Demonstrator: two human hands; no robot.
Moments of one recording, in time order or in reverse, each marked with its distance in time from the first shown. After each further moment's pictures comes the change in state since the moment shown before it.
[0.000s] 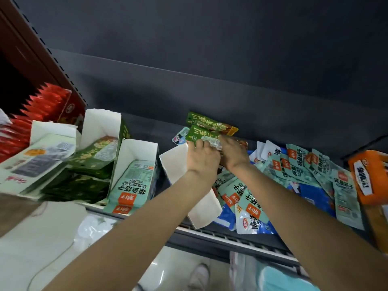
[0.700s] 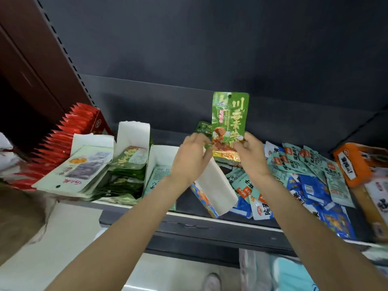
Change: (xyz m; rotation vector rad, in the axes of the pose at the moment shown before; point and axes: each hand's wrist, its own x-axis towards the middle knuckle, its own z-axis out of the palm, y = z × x) left_hand -0.055 -0.094 -0.007 -0.848 0.437 0.159; right_hand -0.114 -0.077 -0.070 1.057 0.420 0.065
